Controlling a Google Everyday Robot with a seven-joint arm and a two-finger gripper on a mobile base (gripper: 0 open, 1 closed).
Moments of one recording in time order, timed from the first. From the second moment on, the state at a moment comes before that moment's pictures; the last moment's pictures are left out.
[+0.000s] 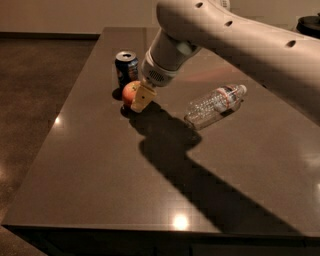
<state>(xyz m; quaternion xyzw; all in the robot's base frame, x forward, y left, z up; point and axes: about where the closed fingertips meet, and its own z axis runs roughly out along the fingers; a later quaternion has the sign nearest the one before) 0.616 0.024 0.875 -0.57 0.78 0.07 0.26</state>
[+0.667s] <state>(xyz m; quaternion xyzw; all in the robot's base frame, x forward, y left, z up) 0.633 0.008 0.866 -0.55 0.79 0.05 0.25</state>
